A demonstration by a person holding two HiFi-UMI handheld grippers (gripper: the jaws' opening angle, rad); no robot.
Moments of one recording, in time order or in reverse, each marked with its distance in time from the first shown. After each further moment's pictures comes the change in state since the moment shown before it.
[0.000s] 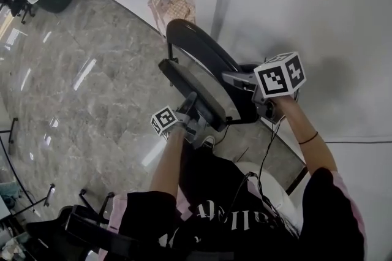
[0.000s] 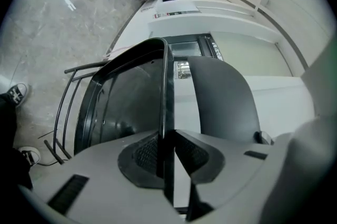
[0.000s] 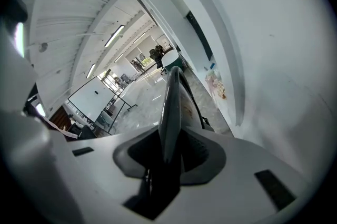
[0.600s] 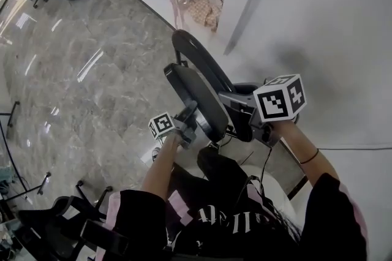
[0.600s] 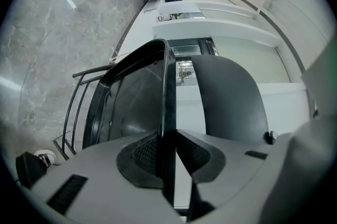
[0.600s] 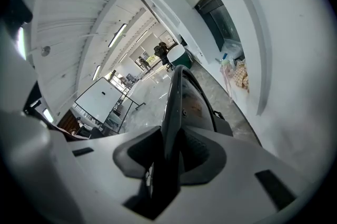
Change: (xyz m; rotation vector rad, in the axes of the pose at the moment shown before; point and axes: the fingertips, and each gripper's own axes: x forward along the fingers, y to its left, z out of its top) left arm -0.052 0.024 0.021 -0.014 0.034 0.018; right arm 0.040 0.066 -0.014 0.042 0.043 0.094
